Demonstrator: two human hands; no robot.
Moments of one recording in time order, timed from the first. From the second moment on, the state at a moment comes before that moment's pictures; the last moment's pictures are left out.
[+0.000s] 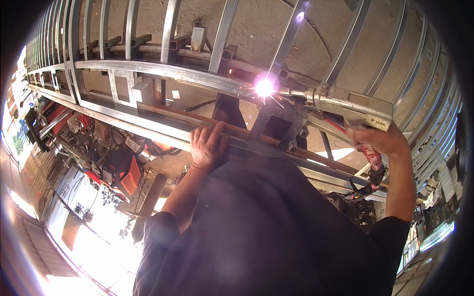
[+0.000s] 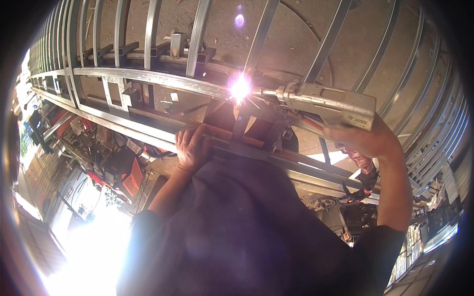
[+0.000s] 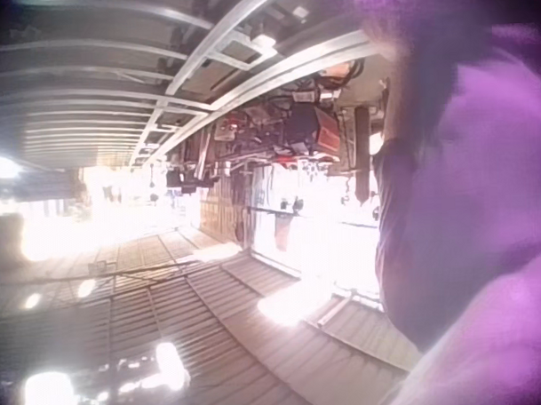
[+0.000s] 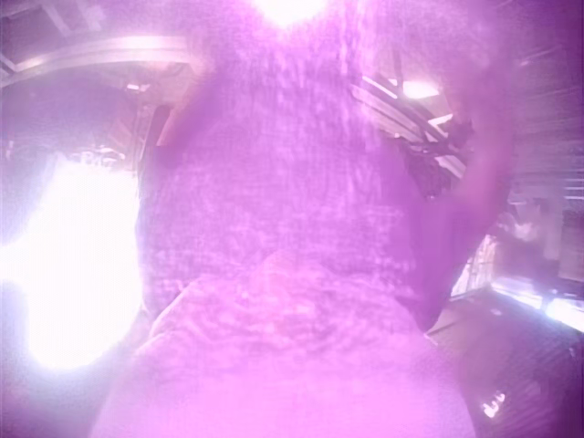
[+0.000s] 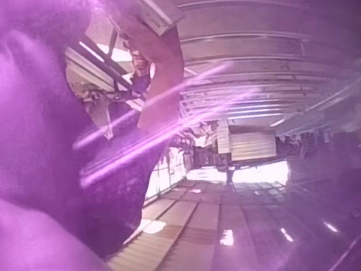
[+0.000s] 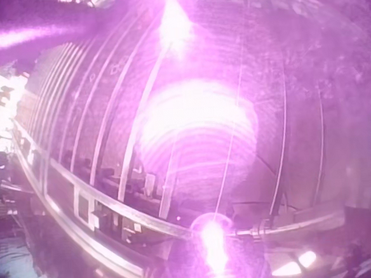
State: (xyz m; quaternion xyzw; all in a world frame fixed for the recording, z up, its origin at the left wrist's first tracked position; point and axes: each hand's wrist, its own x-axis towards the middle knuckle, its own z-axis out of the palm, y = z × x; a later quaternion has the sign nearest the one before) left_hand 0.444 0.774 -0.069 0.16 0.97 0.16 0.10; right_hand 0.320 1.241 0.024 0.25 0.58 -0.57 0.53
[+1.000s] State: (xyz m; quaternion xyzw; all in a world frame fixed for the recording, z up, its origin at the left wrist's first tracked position) left_hand 0.230 1.048 -0.061 0.19 0.89 0.25 0.32; right_hand 0.369 1.330 0.026 0.22 0.61 -0.59 0.49
